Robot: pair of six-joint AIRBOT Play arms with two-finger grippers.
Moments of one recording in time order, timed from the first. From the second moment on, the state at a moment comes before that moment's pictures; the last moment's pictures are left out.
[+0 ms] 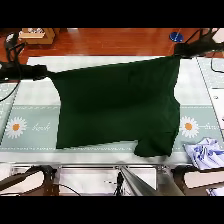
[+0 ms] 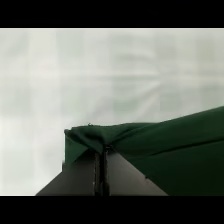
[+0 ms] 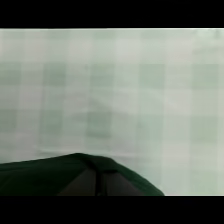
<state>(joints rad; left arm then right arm) 0.14 -1.28 1.17 1.10 -0.84 -1.25 -0.07 -1.63 1.72 -1.40 1.01 1.50</state>
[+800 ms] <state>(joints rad) 0.09 -1.54 1.21 1.12 -0.73 -1.24 -0.09 -1.77 1.72 -1.41 0.98 1.50</state>
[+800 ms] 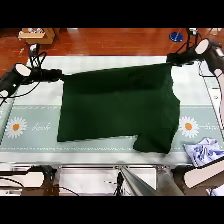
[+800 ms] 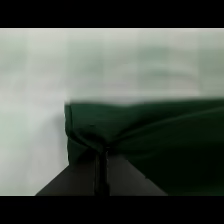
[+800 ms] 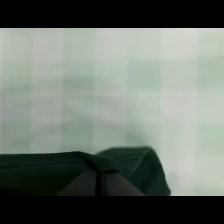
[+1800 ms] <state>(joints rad) 0.22 -1.49 1.38 1.21 -1.41 -1.28 -0.24 -1.56 1.54 -1.46 1.58 1.42</state>
